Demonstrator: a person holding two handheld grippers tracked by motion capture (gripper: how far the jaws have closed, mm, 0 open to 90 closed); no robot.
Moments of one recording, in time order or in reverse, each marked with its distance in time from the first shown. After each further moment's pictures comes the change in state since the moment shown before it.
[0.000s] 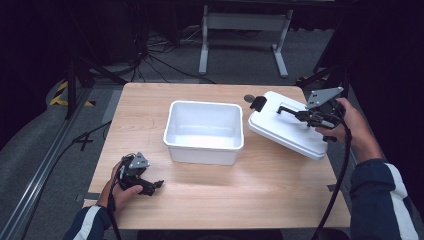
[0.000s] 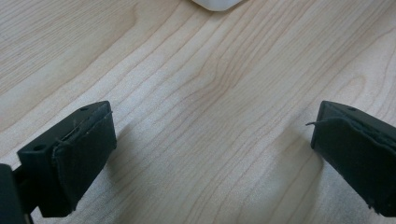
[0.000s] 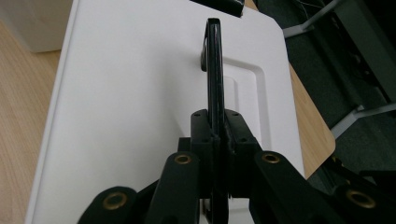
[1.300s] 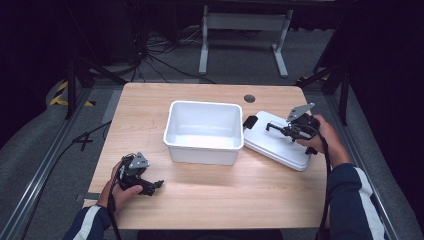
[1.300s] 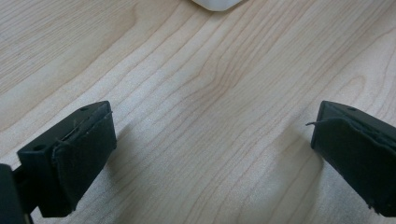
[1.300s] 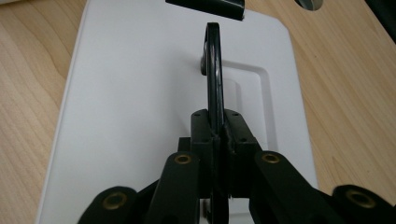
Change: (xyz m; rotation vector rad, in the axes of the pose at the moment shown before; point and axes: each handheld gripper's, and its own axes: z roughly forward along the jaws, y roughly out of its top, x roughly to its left) left arm 0.000 0.000 0.000 0.001 0.000 0.000; right arm 0.014 -0.036 0.095 0.073 0.104 0.094
